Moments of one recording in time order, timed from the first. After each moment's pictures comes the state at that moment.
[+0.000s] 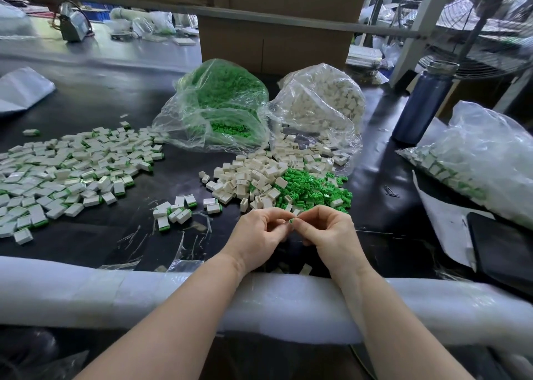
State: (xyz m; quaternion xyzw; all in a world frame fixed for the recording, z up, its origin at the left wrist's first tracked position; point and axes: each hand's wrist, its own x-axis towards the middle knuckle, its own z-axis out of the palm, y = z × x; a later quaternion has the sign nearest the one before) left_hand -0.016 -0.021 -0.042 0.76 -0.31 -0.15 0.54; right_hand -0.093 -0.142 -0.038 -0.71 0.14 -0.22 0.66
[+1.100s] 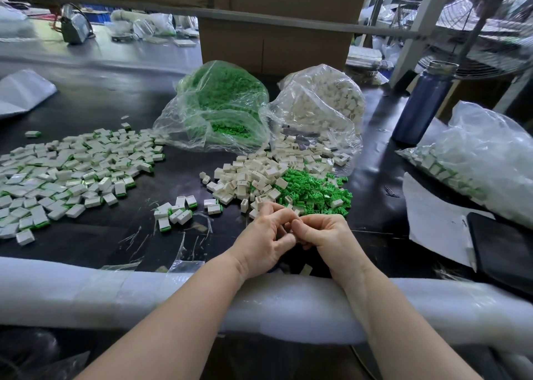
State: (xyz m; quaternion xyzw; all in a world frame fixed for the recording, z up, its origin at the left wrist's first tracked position) left_hand -0.016 -0.023 -0.043 0.76 -0.41 -0.17 0.47; right_hand -0.093 -0.143 -0.038 -0.70 0.13 -0.12 0.70
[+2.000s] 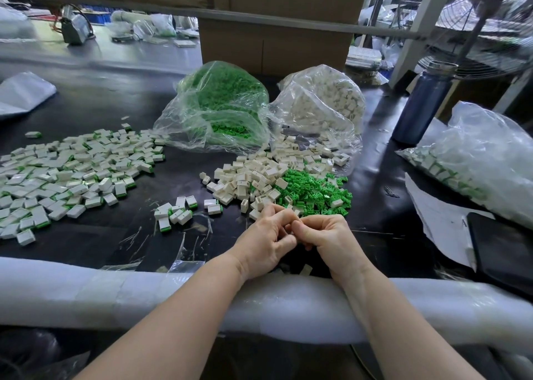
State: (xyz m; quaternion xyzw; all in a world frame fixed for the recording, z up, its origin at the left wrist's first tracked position) left_hand -0.015 -0.023 -0.043 0.77 -0.43 -0.18 0.45; right_hand -0.096 -0.144 -0.038 -0.70 0.13 -0.12 0.70
